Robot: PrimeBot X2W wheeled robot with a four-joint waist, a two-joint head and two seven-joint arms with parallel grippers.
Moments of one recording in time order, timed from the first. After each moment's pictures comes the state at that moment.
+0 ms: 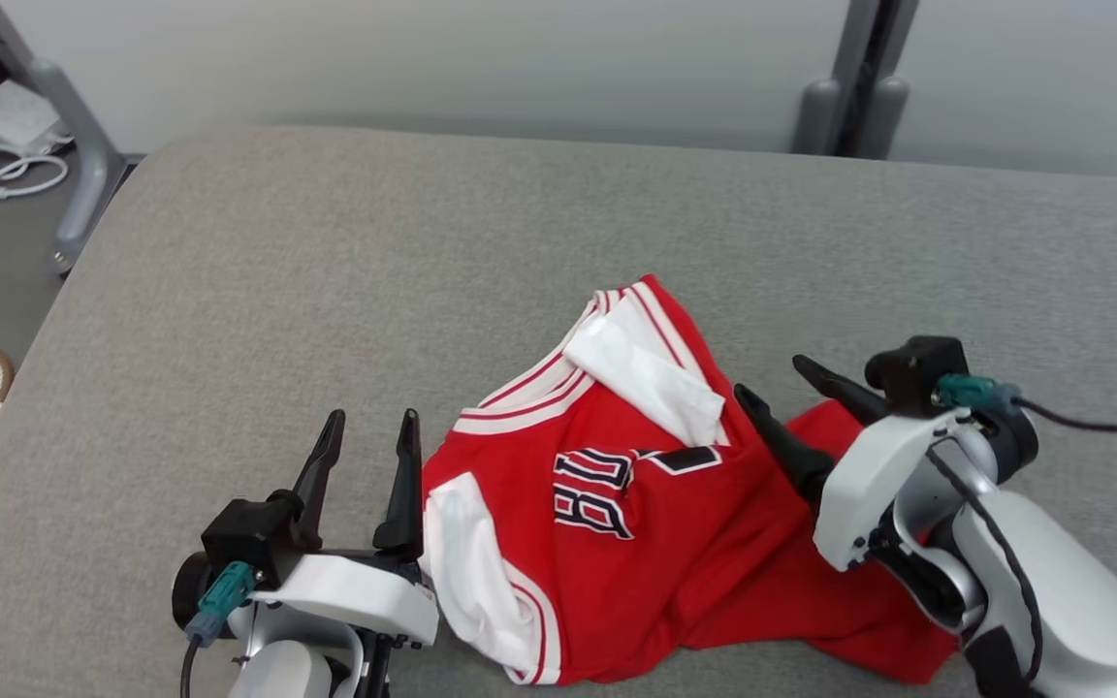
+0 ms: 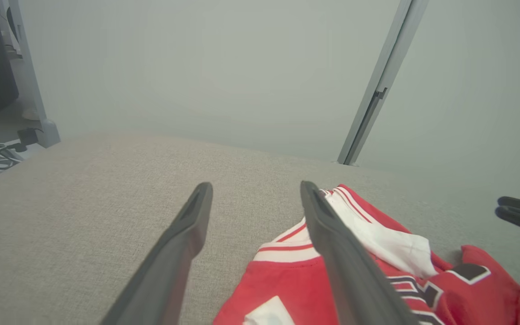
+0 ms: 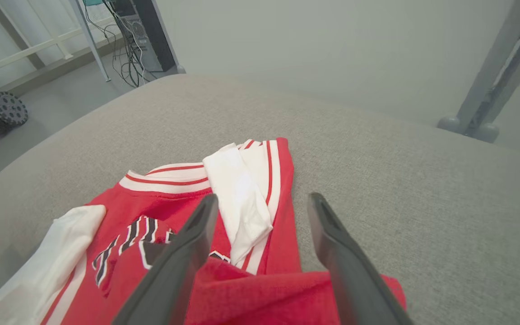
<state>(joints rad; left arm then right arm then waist) -0.16 0.05 -0.26 0.28 -0.38 0.07 -0.26 -0.47 -0.25 0.51 0.39 0.50 0.13 0.09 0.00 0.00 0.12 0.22</state>
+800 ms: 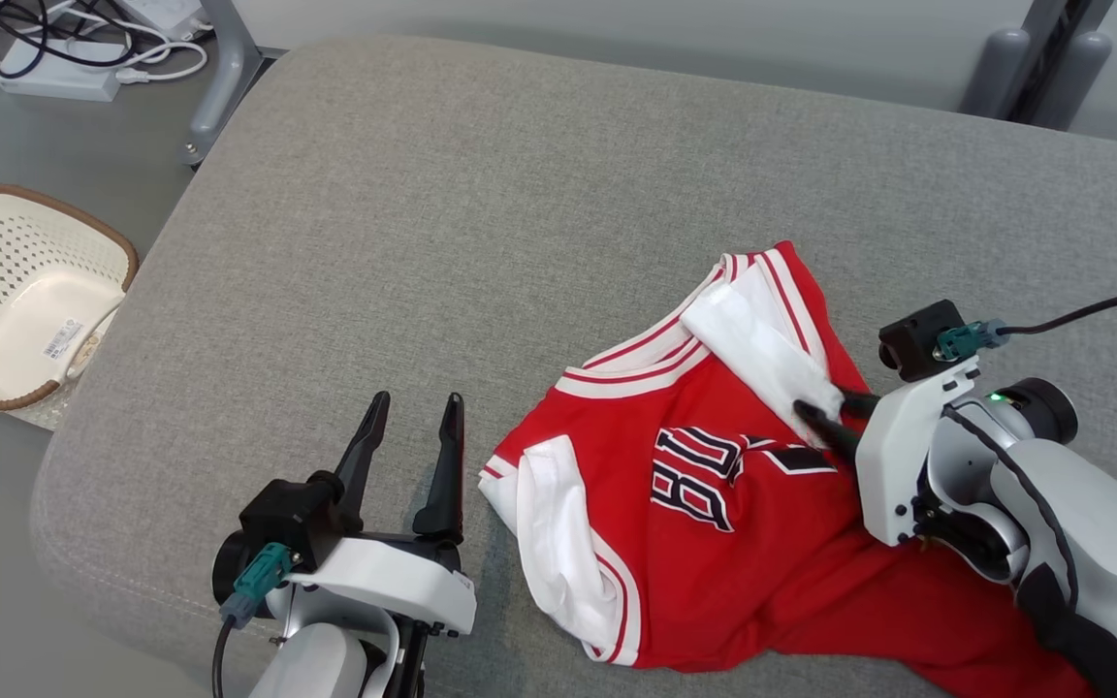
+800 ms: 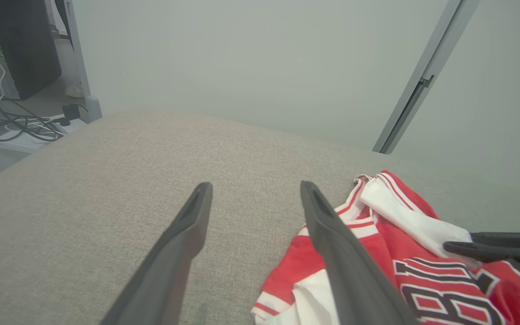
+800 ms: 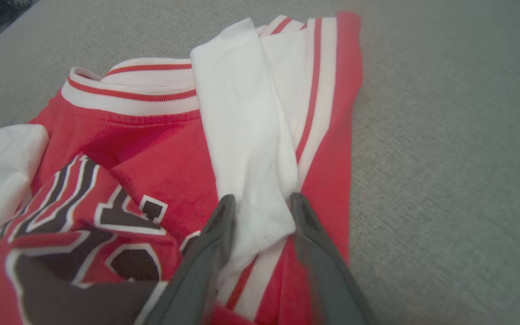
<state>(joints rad) -0.20 0.05 -0.36 0.27 -0.44 0.10 -0.26 -0.69 -0.40 0.83 0.60 0.77 0.13 0.24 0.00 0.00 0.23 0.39</state>
